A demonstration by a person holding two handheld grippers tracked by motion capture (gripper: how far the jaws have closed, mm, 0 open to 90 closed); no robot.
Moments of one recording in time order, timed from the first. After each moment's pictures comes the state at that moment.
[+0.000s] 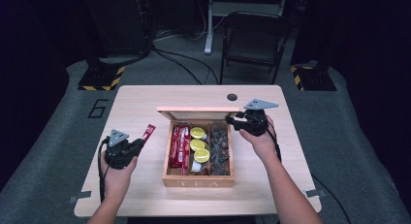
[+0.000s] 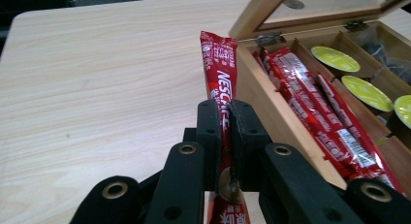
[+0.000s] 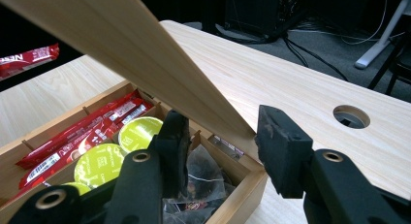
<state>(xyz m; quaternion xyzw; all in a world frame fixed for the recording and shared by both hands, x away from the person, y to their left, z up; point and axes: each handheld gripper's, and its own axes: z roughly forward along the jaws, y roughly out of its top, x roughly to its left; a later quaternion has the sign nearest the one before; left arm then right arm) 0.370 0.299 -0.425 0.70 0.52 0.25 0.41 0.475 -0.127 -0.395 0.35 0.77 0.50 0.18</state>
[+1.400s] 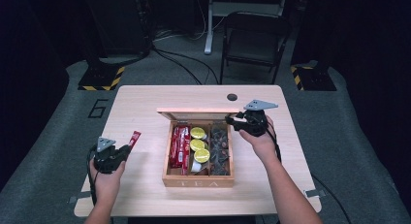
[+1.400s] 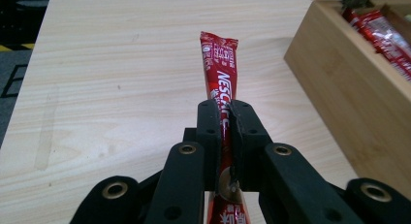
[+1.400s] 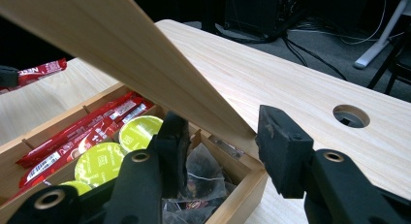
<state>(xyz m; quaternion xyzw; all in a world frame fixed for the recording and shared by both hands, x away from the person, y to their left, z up) 0.375 0.341 -0.470 0.68 0.57 0.25 0.39 0.473 -0.126 -0.395 0.35 0.77 0.50 0.18</state>
